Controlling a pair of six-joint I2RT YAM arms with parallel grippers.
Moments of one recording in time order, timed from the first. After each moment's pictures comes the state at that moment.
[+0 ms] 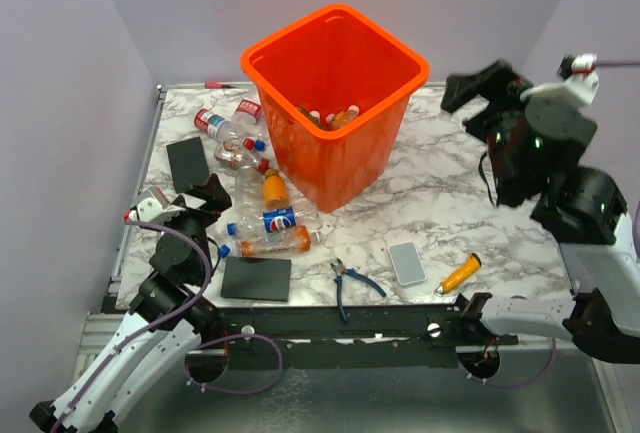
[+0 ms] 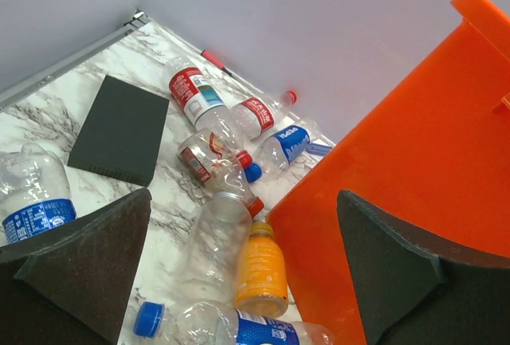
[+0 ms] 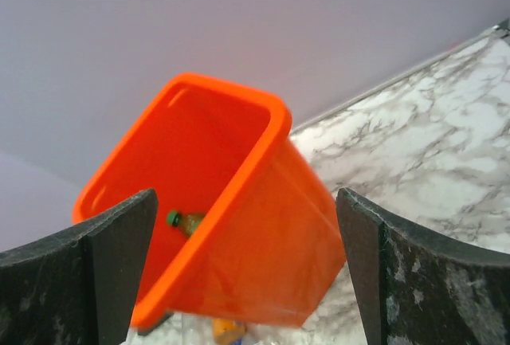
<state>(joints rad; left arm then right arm) -0.63 0.31 0.48 -0.09 -0.91 -0.49 1.00 1.07 1.70 -0.68 1.05 0.59</state>
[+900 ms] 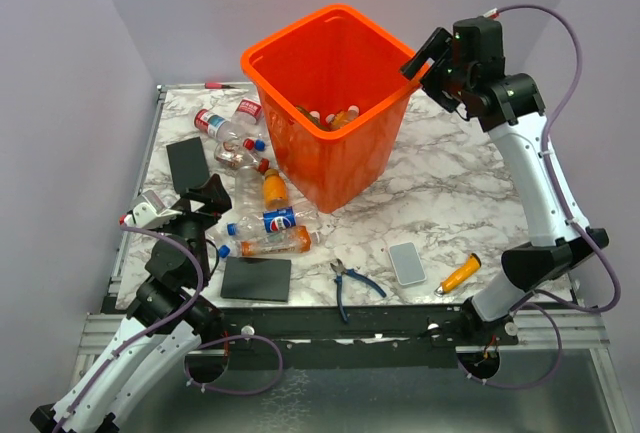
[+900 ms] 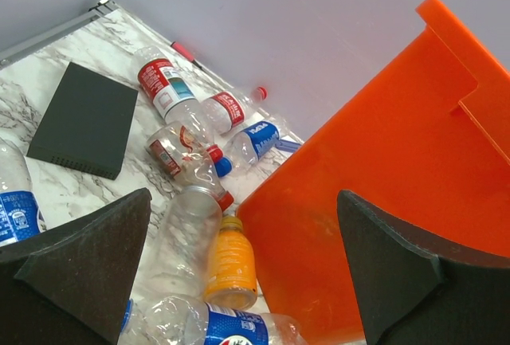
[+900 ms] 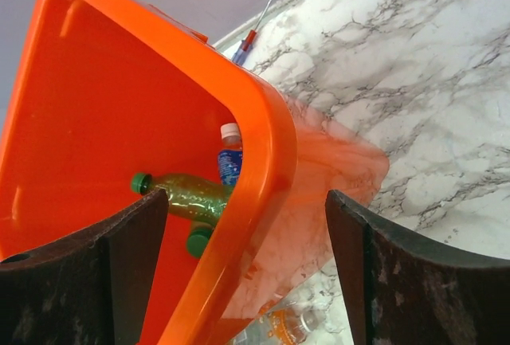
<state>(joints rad) -0.63 0.26 0.46 -0.10 -0.86 -0.57 0.36 1.61 2.04 -0.92 0.21 0.81</state>
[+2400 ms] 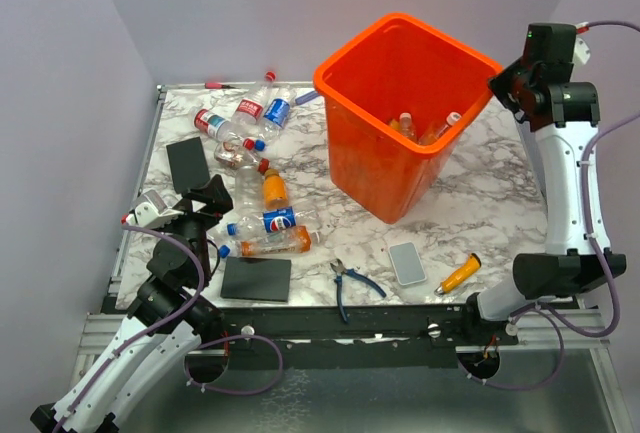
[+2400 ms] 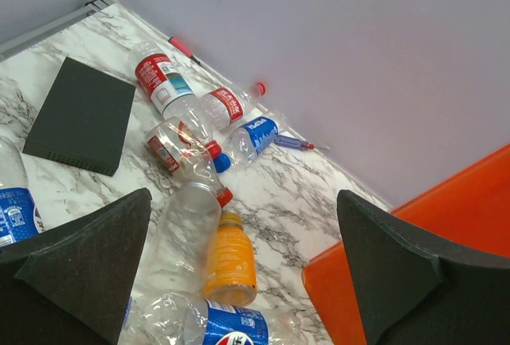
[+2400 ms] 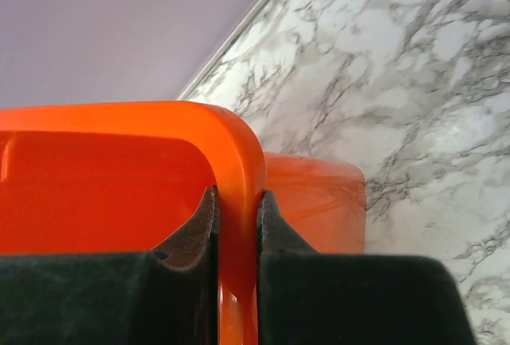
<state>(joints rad) -0.63 0.26 0.46 -0.10 -0.85 -0.58 0.05 1.55 1.98 -0.98 0.27 0.80</state>
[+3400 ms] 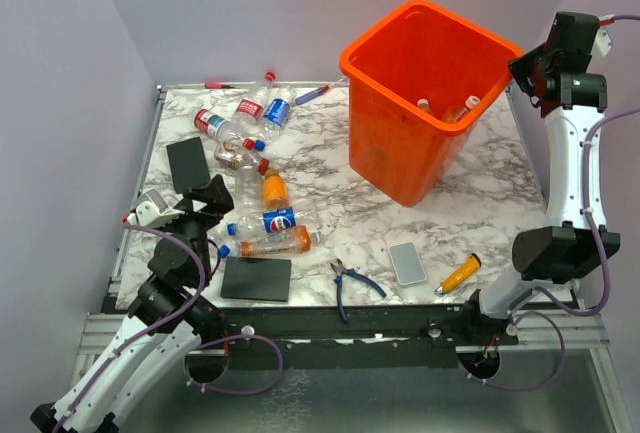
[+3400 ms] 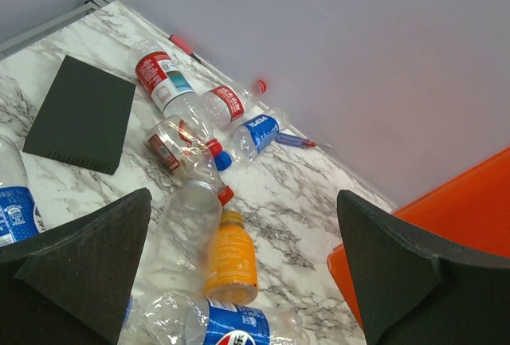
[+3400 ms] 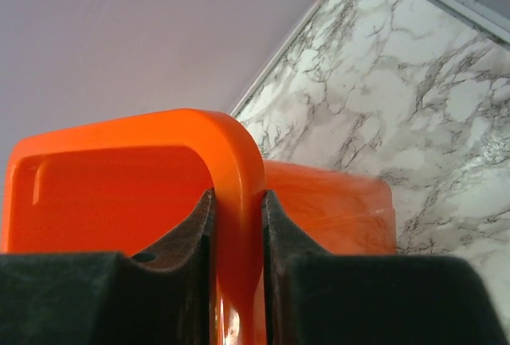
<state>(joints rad) -0.63 0.27 0.45 -0.10 -0.85 -0.58 -0.12 1.65 1.99 -0.81 0.17 0.82</state>
